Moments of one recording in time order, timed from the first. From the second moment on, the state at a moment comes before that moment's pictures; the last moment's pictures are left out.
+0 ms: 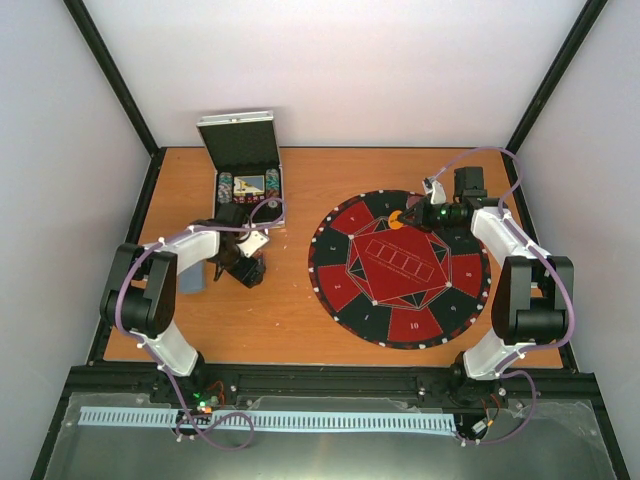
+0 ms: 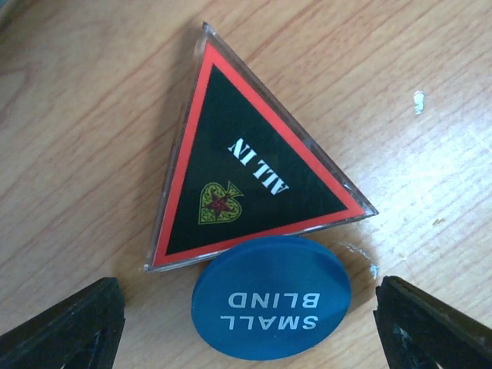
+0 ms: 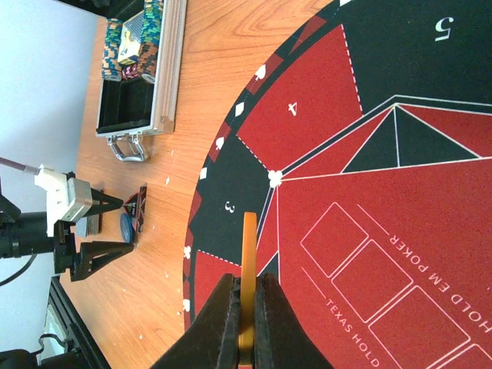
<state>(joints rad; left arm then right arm) -0.23 1.67 0.93 -0.64 0.14 0.40 0.01 1.63 1.14 -0.52 -0.79 0.23</state>
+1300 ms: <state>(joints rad) -0.17 1.67 1.24 -0.87 0.16 0.46 0.01 1.62 1.14 -0.52 -0.77 0.23</state>
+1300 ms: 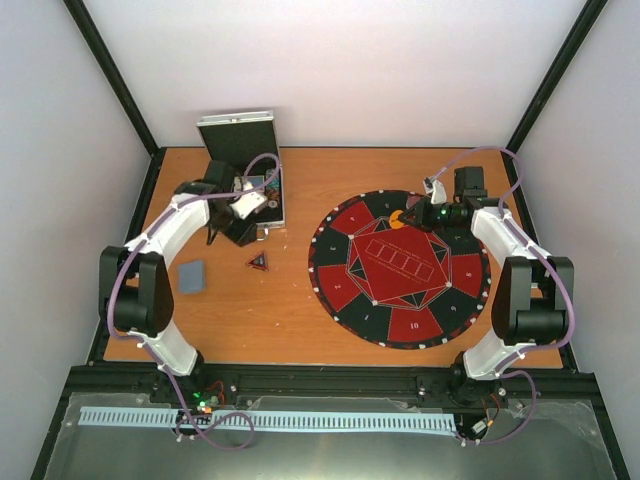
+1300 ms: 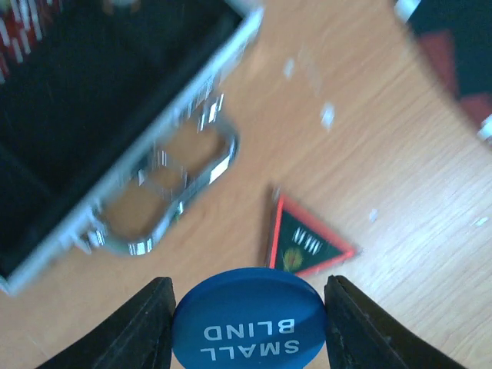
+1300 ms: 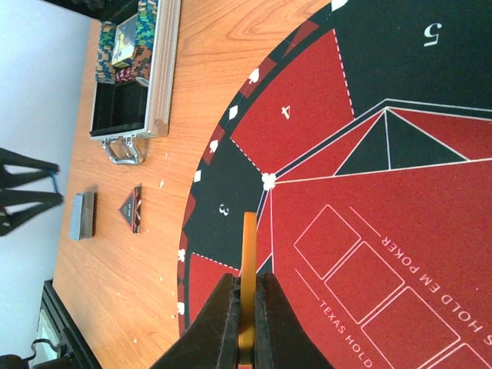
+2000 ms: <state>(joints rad) -0.67 1.99 1.50 -0.88 0.29 0.64 -0.02 1.53 1.14 -0.50 -0.70 0.26</state>
